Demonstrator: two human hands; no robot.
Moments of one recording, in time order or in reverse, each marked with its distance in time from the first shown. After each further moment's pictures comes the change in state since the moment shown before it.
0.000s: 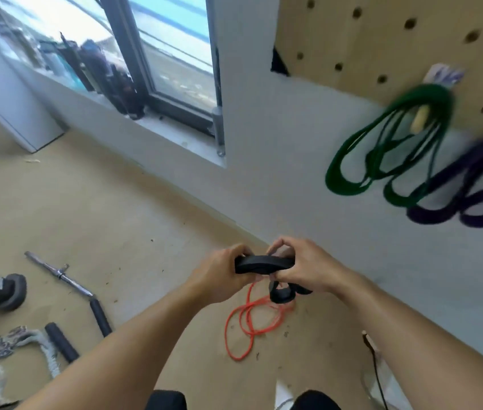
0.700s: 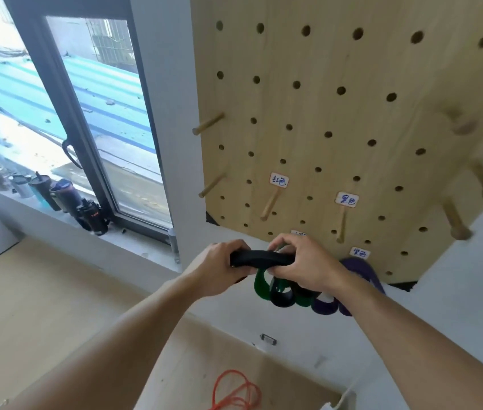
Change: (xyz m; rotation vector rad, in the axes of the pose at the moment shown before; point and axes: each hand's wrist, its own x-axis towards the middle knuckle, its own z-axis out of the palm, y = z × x) left_hand 0.034 0.299 -0.187 0.113 0.125 0.371; right_hand -0.158 -0.177 -0.259 -0.057 0.418 -0.107
